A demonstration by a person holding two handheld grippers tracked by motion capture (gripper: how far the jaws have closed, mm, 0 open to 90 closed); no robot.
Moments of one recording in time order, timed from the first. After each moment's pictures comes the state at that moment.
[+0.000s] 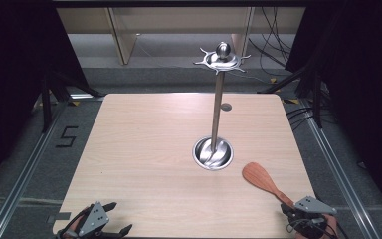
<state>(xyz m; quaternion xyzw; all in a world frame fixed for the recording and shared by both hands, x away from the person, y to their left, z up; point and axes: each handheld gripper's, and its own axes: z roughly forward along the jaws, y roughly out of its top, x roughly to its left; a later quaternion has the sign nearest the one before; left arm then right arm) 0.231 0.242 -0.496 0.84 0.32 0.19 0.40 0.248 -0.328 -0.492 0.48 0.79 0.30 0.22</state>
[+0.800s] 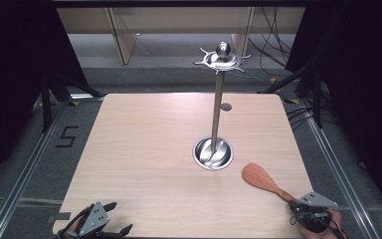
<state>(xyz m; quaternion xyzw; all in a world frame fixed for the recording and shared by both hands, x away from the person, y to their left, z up) 0.232 0.242 -0.496 0.84 0.32 0.19 0.39 0.264 -0.350 -0.502 0.50 0.79 0.26 0.24</state>
